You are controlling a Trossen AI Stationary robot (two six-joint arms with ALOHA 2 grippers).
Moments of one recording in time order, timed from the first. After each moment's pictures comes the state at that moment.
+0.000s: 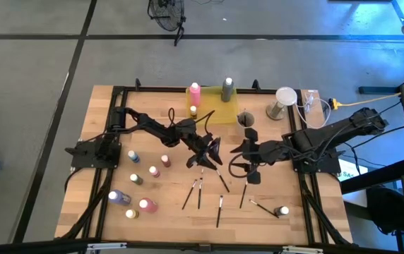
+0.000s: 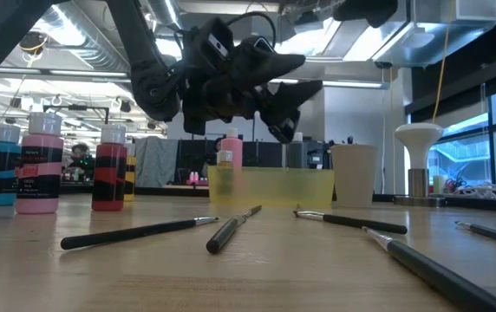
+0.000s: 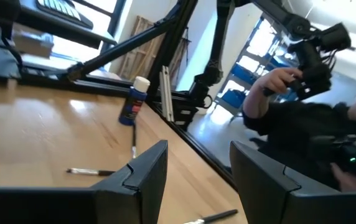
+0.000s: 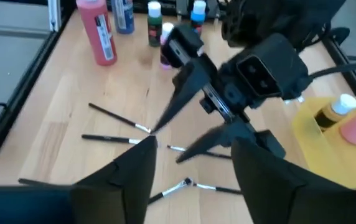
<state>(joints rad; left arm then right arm) 0.15 2.08 0.97 1.15 0.89 -0.45 0.36 1.22 1.02 -0.45 0.31 0.15</state>
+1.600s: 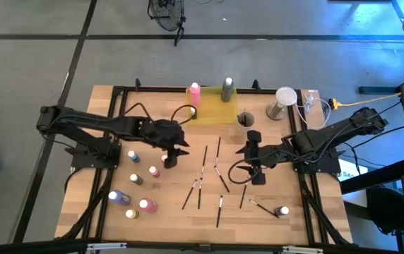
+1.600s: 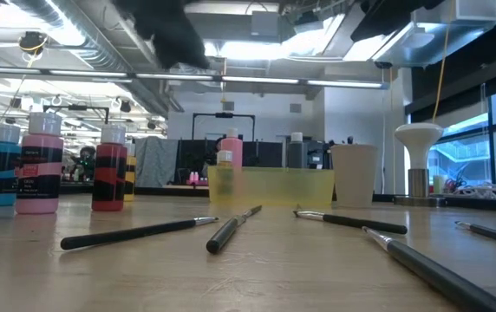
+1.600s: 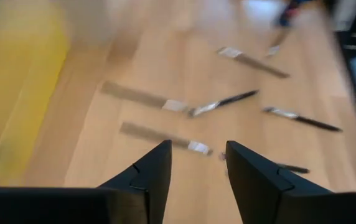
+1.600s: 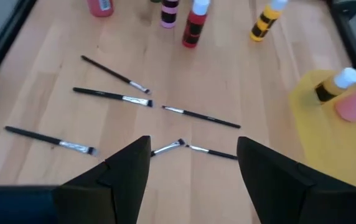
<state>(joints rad) -0.03 1.28 0.97 -0.41 -0.03 -0.22 0.39 1.22 1.02 -0.60 0.33 0.12</state>
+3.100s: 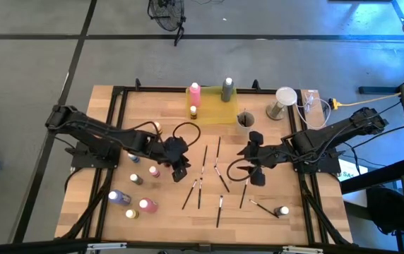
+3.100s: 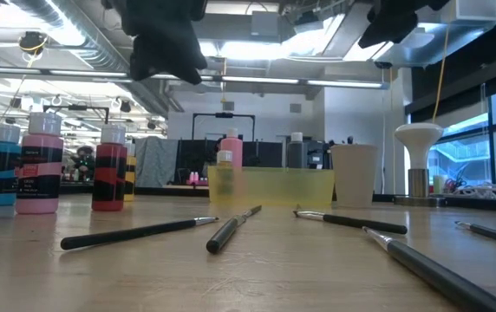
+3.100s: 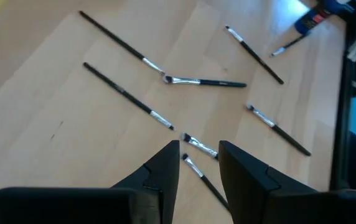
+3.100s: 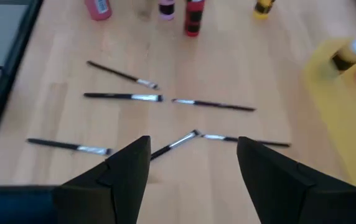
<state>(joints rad) -0.22 1.41 1.02 -0.44 -0.17 -0.71 0.39 1.22 1.02 -0.62 0.28 0.29</state>
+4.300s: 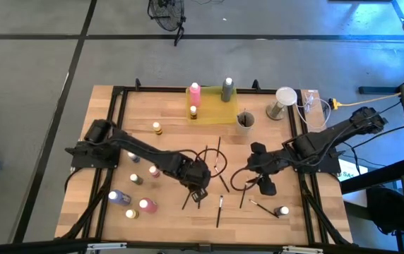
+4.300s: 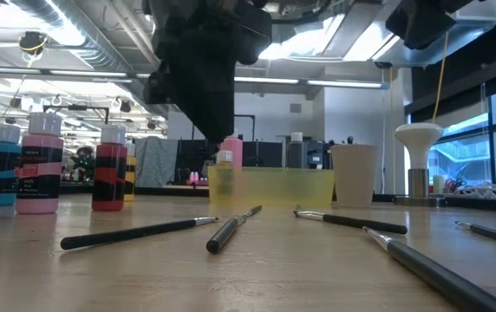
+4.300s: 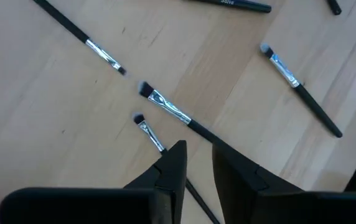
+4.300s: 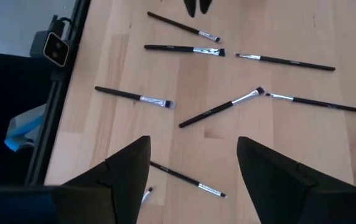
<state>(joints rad) -0.29 1.91 1.45 -0.72 -0.05 -0.91 0.45 1.22 1.02 -0.72 0.08 0.35</state>
